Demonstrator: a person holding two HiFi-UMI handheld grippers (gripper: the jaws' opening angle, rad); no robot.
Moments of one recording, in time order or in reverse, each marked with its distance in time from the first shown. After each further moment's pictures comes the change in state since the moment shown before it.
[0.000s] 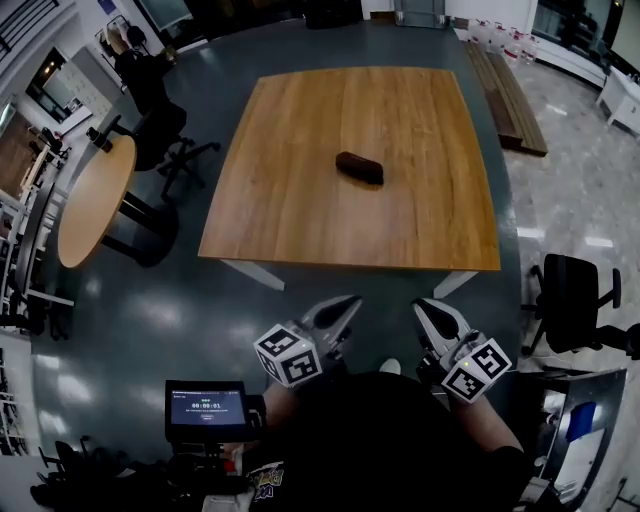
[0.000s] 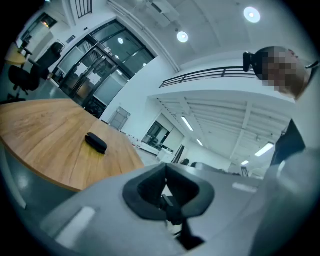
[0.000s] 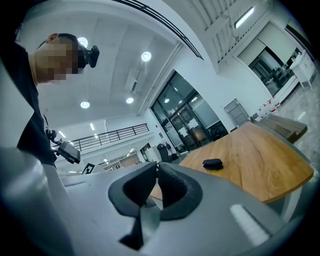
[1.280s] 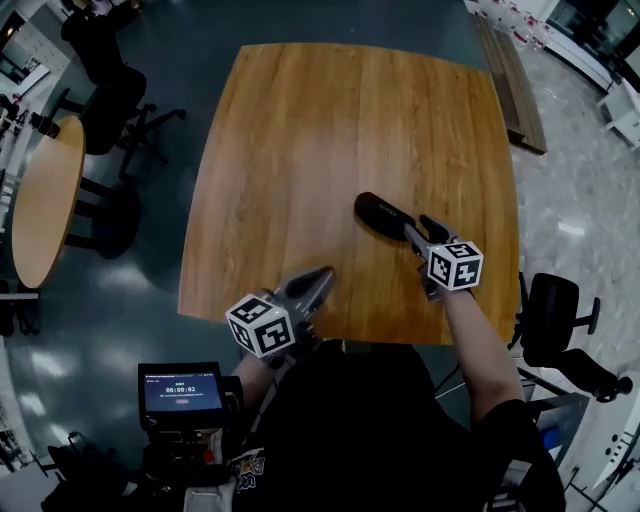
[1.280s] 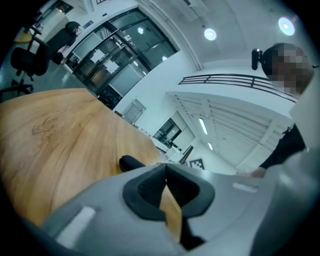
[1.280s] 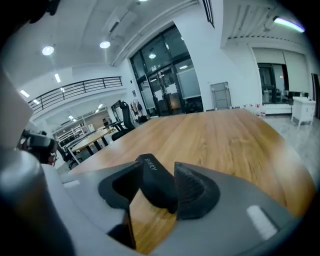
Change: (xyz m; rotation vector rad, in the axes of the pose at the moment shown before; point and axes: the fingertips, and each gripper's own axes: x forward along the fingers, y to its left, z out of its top) left arm 0.077 0.261 0.100 -0.153 0.069 0.085; right arm 0.283 -0.328 -0.059 -0.133 0.502 -0.331
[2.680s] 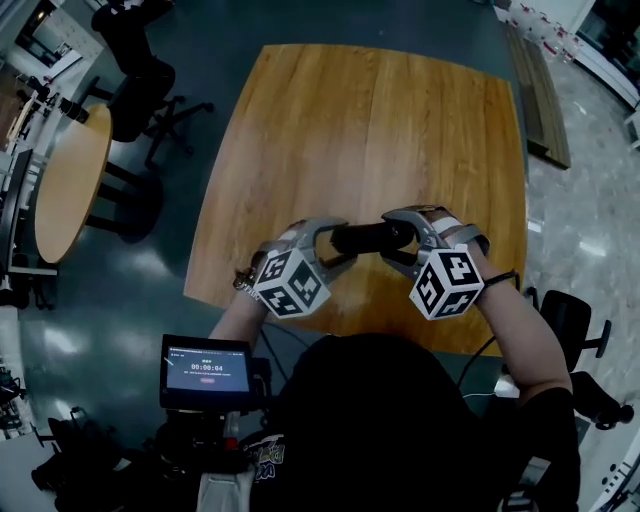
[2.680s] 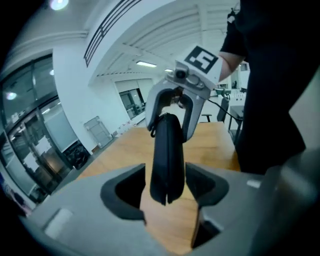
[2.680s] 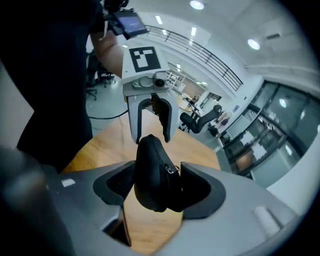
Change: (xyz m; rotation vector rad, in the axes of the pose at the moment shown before) left arm 0.056 0.003 0.007 1.140 0.571 0.023; right arm -0.055 0.163 0.065 -1.364 0.176 0.431
